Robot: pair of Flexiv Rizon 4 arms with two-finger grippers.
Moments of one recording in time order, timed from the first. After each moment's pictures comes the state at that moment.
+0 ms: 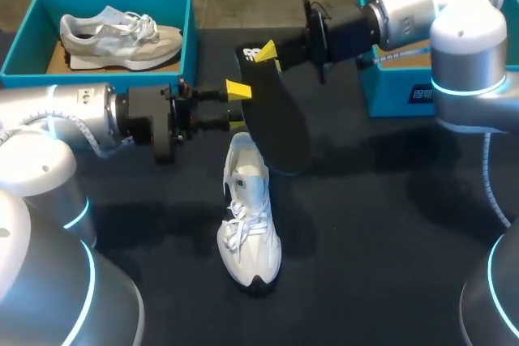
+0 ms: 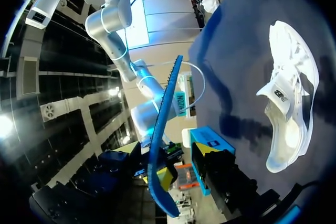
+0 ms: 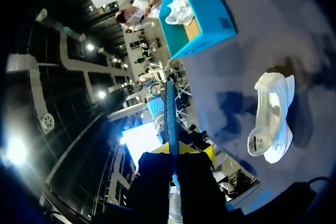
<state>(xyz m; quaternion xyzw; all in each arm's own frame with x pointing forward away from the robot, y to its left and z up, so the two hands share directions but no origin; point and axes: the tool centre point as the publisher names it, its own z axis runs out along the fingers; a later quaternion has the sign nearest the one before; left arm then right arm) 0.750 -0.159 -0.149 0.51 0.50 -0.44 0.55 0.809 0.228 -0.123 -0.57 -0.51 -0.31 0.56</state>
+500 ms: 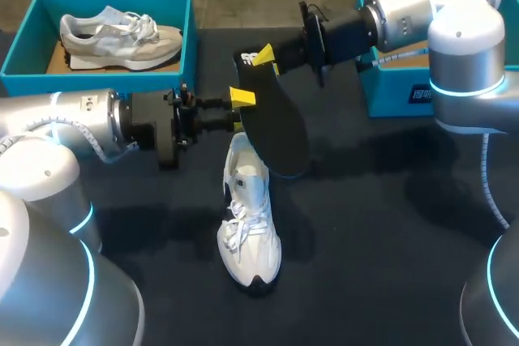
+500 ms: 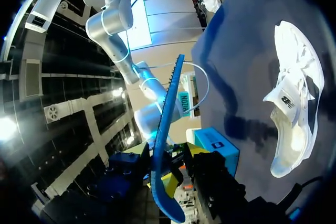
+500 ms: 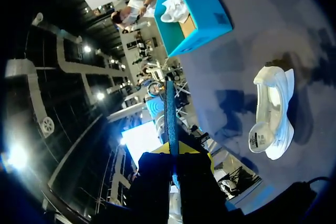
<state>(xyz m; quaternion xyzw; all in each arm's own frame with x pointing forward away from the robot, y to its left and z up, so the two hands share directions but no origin) 0.741 -0.166 -0.146 0.50 0.49 -0.45 0.56 0.802 0.235 -0.125 -0.58 -0.51 -0.30 0.57</state>
